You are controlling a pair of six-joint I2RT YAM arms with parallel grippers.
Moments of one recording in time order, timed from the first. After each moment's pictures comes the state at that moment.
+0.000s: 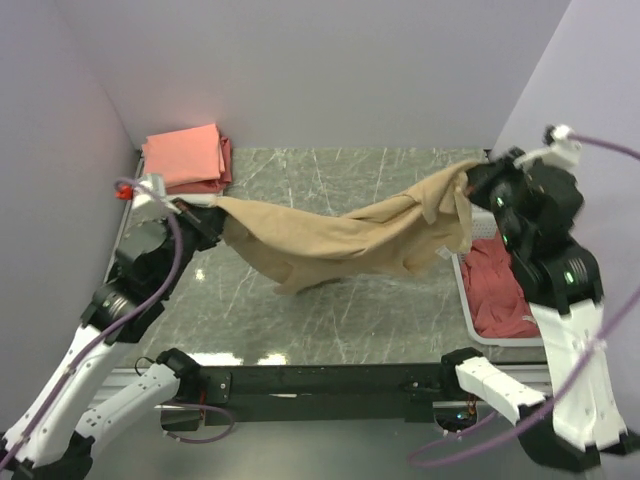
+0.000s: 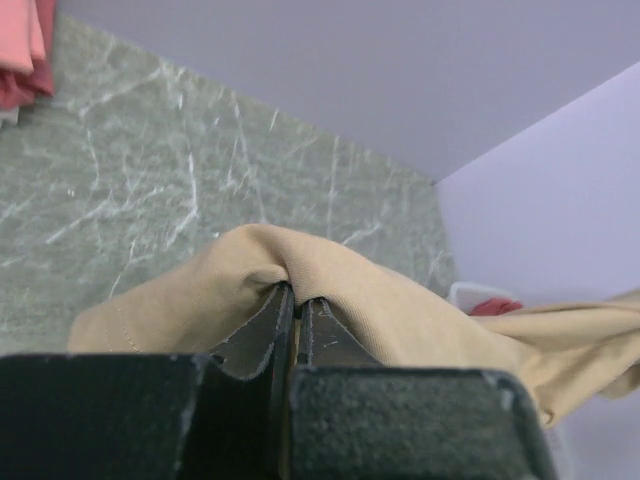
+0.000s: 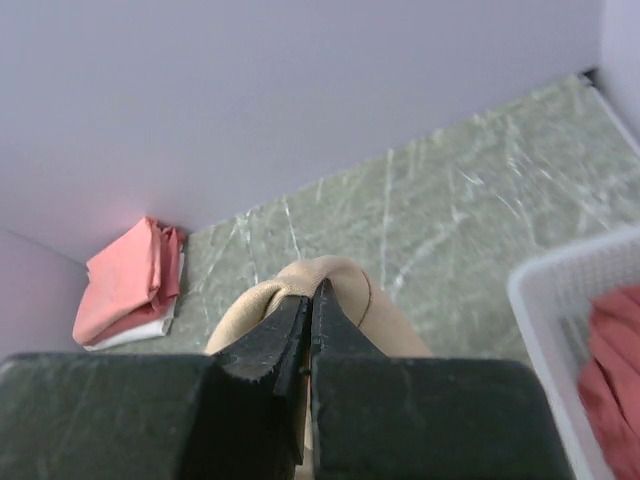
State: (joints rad) left arm -0.54 0.69 1.01 -0.41 -0.30 -0.73; right arm 0.27 0.95 1.54 -0.77 0.33 0.53
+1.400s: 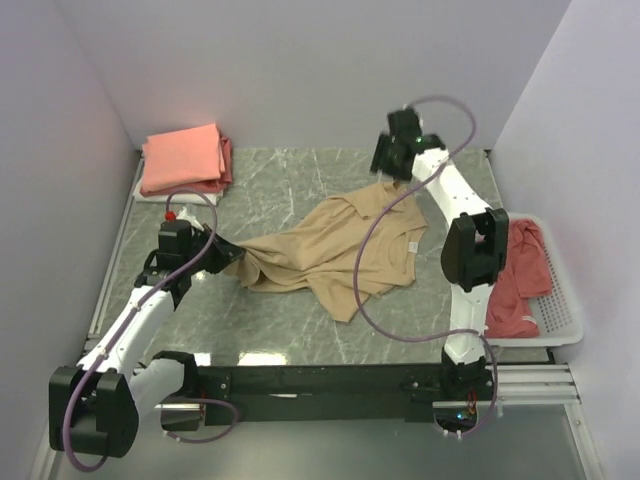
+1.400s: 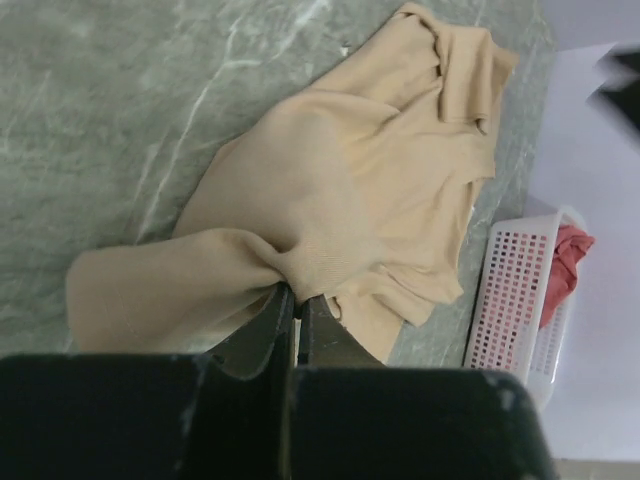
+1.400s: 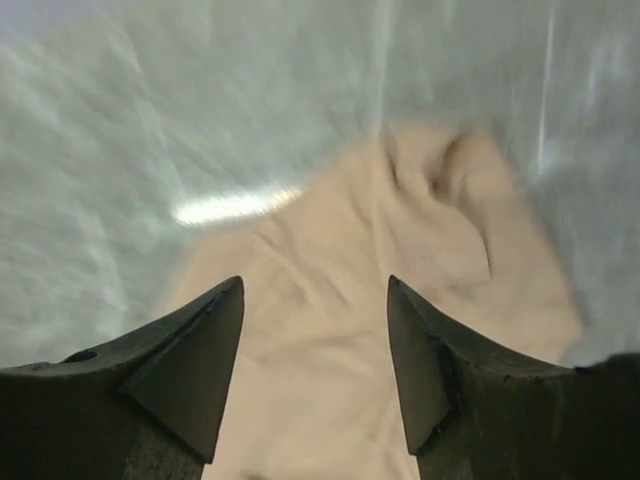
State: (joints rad) left arm -0.11 1.00 0.61 -0.18 0.33 -0.84; right arm 0.24 2.10 2.12 -0.78 0.12 0.45
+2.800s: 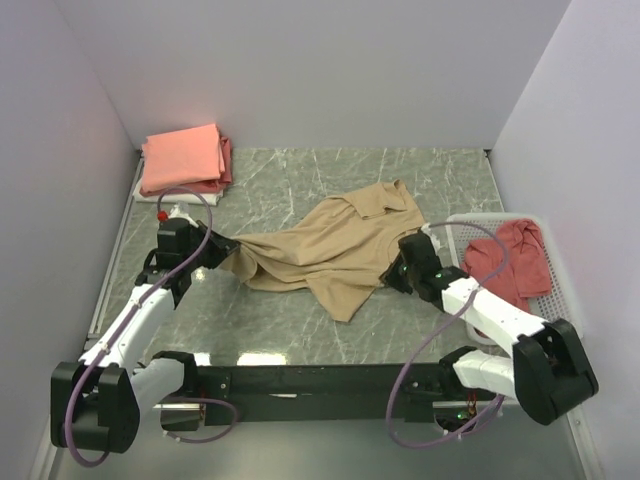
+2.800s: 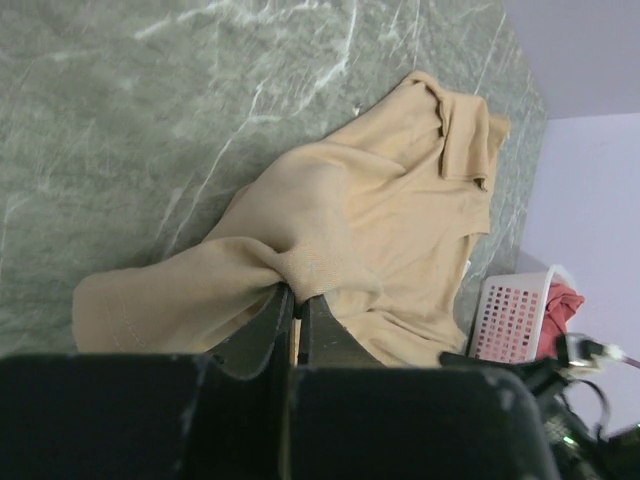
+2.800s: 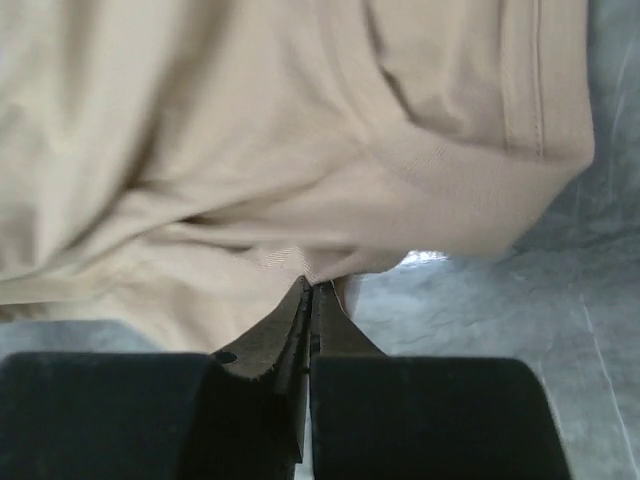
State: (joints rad) left arm -0.10 1.01 0.56 -0.10 0.23 -0.91; right arm 0.44 1.17 0.52 -0.22 0.07 0.92
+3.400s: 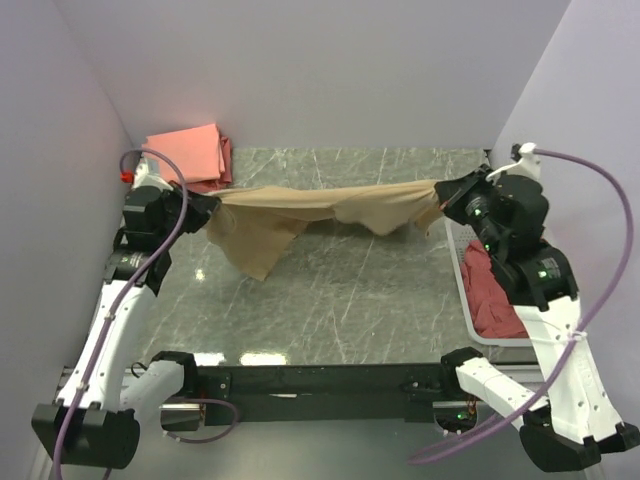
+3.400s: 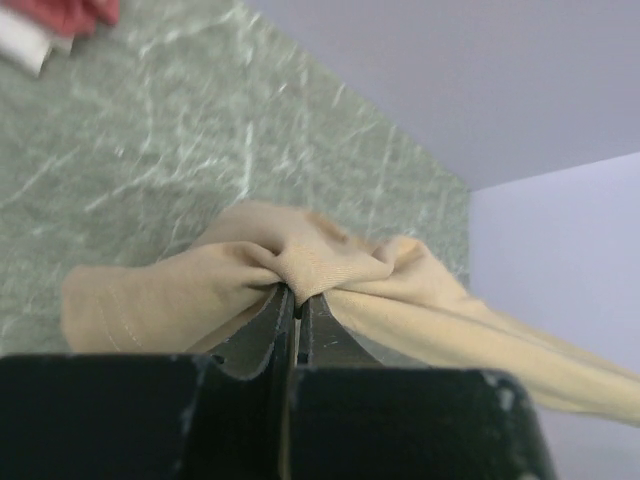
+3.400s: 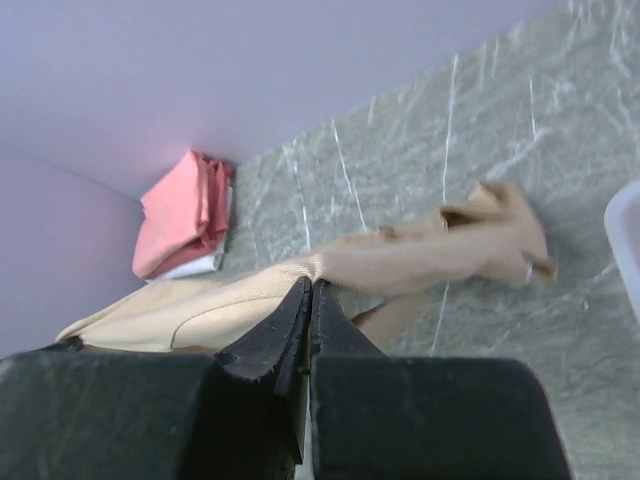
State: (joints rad) left arm -0.09 0.95 0.93 -0.30 0.13 -0.83; right arm 0.30 0.91 1.33 -0.67 0.19 0.68
